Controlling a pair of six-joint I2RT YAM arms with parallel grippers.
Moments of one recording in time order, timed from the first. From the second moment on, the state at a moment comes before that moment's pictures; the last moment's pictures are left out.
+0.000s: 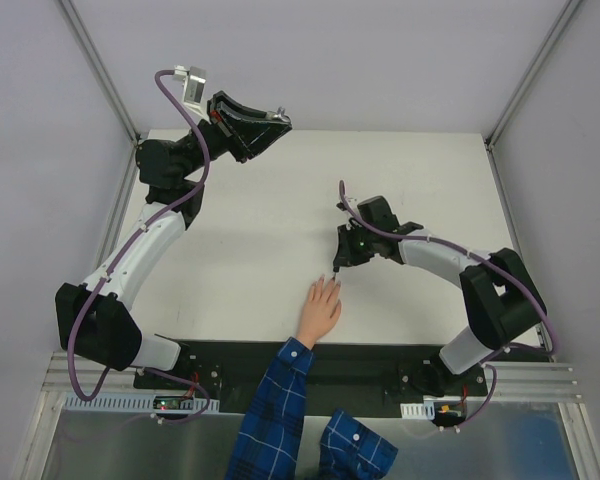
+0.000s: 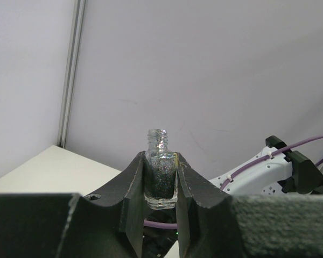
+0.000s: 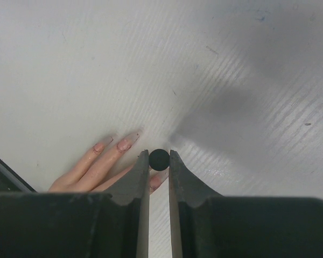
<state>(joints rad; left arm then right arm) -0.31 1.39 1.25 0.87 0.83 -0.93 0.55 1.59 0.91 -0.25 -0.32 0.22</state>
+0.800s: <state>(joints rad) -0.29 1.39 1.25 0.87 0.83 -0.93 0.55 1.62 0.93 -0.26 -0.29 0.22</state>
